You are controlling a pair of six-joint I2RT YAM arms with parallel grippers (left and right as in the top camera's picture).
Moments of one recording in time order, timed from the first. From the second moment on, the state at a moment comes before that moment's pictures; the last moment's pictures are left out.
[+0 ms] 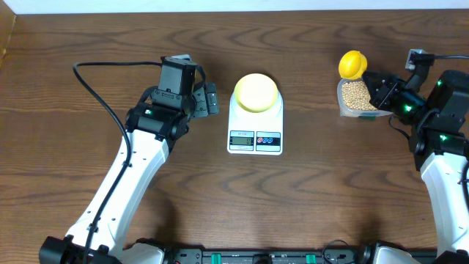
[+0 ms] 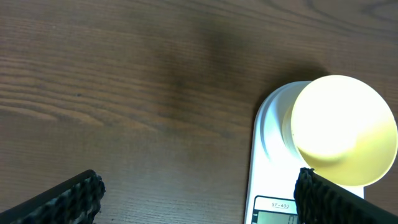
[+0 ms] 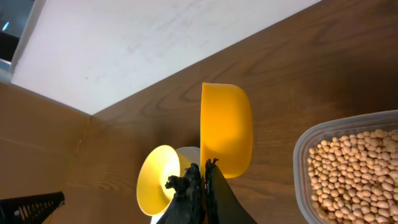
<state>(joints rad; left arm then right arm) -0.29 1.42 1.17 -0.65 -0.14 -0.36 -0.22 1.31 0.88 -0.06 -0.71 0.44</state>
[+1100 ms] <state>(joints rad) -0.35 1.42 1.07 -0.81 0.34 0.62 -0.22 1.31 0.88 -0.08 -0.69 0.41</state>
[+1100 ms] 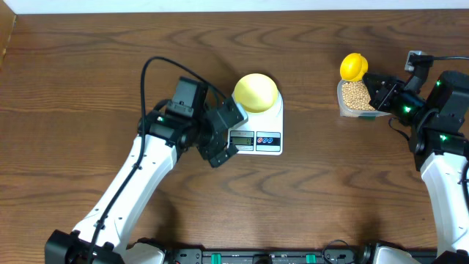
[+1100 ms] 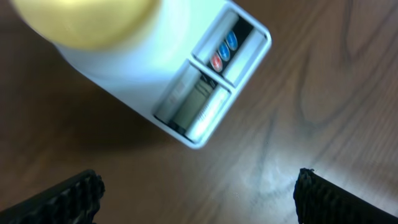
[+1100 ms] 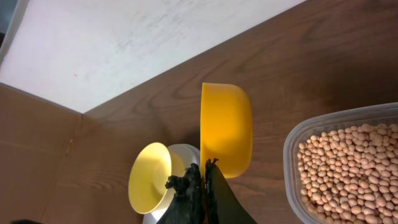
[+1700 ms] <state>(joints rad) -0.20 1.30 0.87 -0.70 0.36 0.56 -0.22 1.31 0.88 -0.08 -0.68 0.41</state>
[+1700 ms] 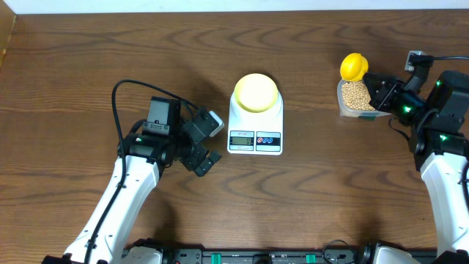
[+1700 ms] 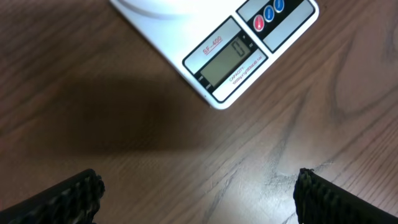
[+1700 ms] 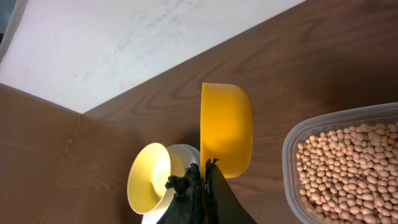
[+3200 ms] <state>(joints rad) -0.17 0.97 0.56 -0.39 0.52 0.46 -0.22 1.31 0.89 -0.16 -0.66 0.40</state>
